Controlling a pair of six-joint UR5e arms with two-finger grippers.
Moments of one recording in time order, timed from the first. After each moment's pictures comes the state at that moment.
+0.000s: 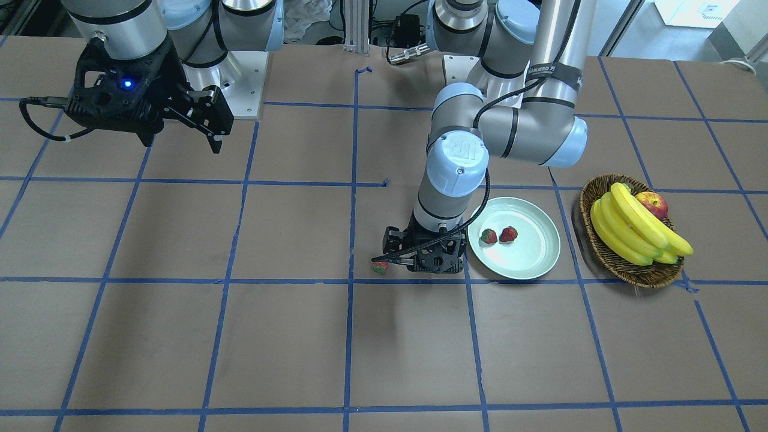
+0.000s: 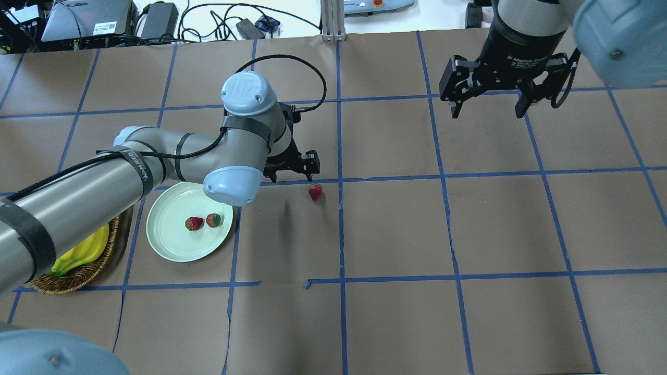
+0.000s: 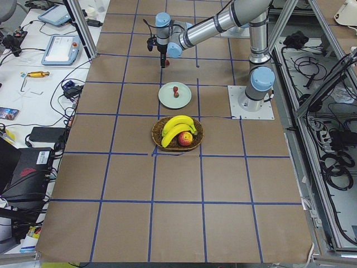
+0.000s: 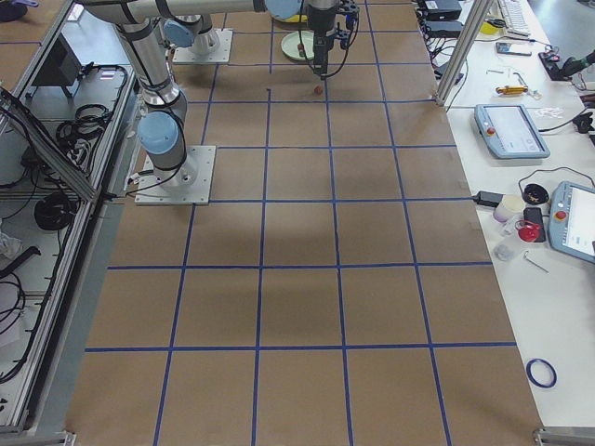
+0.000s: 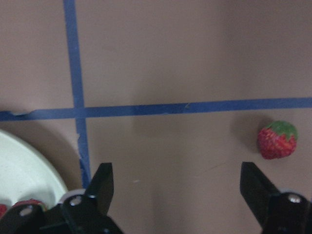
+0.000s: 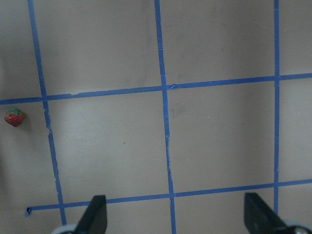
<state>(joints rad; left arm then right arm) -1.81 -2.00 -1.84 -0.84 1.51 -0.21 1.62 -1.56 1.52 -1.53 -1.60 0.12</state>
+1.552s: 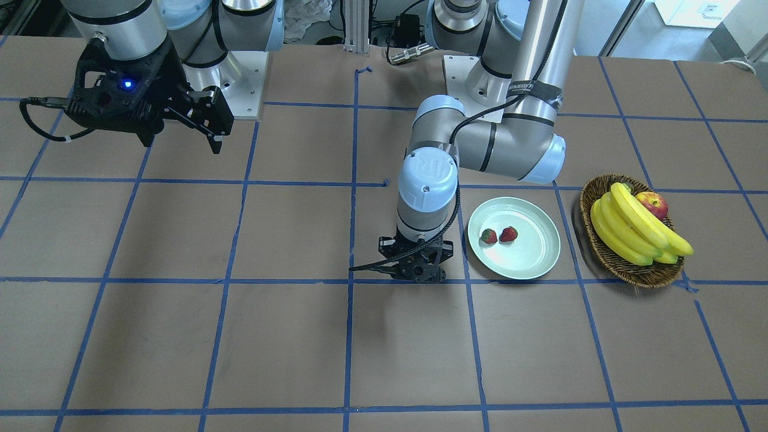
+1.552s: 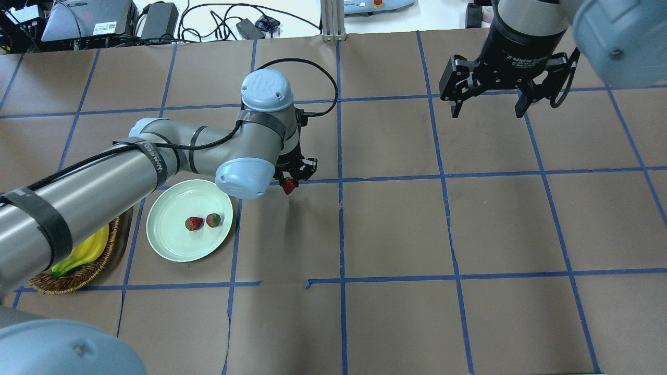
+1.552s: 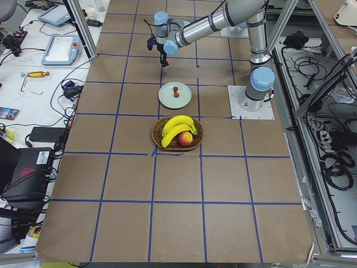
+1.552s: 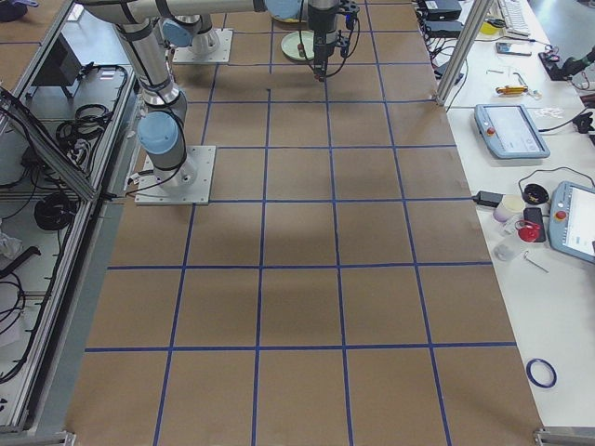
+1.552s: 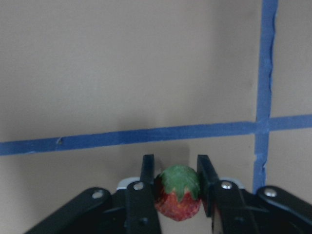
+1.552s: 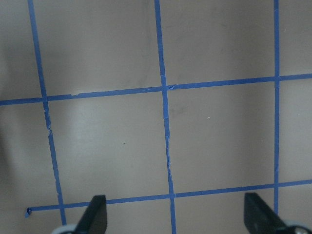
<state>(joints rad) -1.78 -1.98 -1.81 -0.96 1.63 -0.13 1.62 -1.56 1.52 -1.53 -1.60 0.12</state>
